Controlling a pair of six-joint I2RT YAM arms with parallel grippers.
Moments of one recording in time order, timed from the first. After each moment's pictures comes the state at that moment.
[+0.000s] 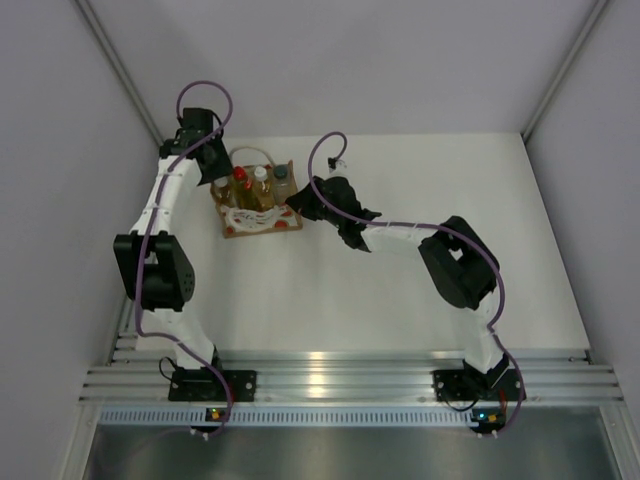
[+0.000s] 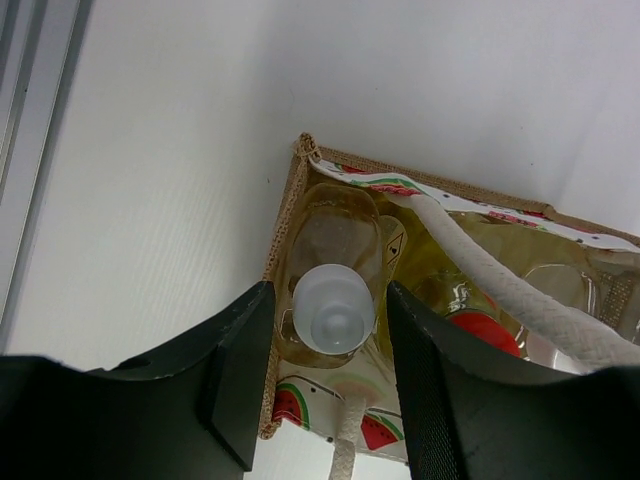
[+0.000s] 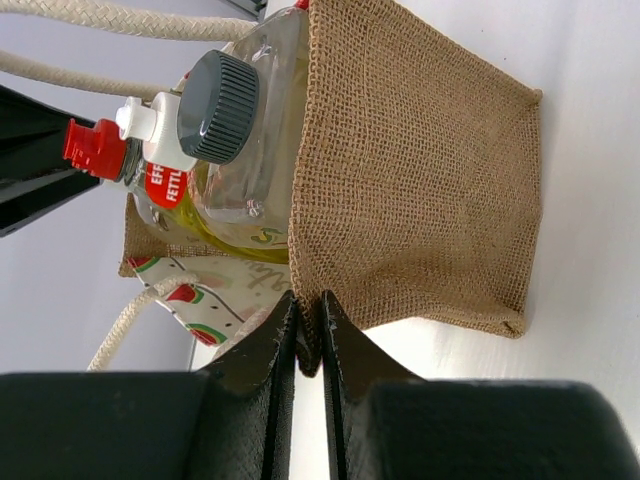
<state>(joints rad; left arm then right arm) -0.03 1.85 1.78 -0.77 -0.18 -0.36 0.76 2.07 1.39 0.41 0.04 0.92</state>
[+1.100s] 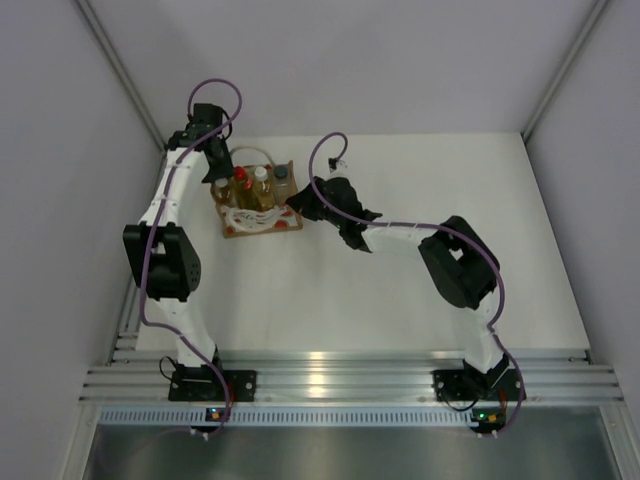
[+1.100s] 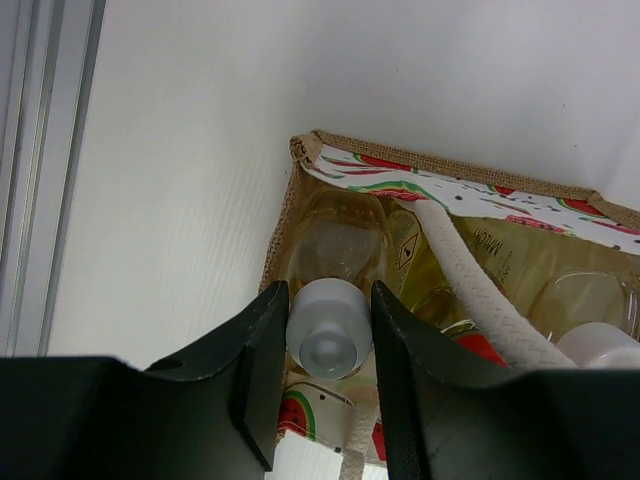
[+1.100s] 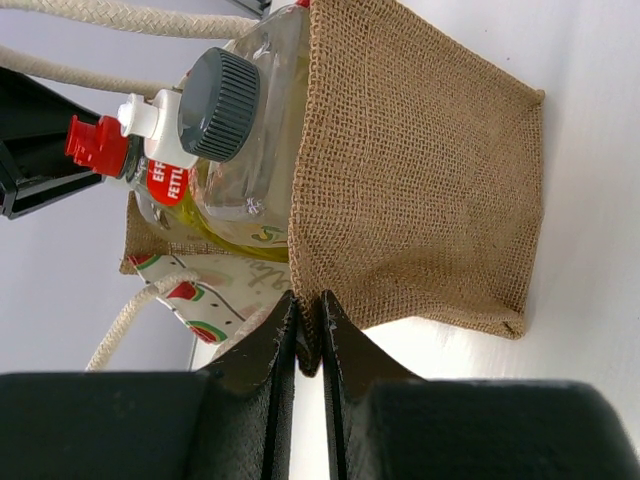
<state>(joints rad) -0.06 1.94 1.90 -0.89 -0.24 -0.31 0.76 2.07 1.37 0.43 0.03 0.92</state>
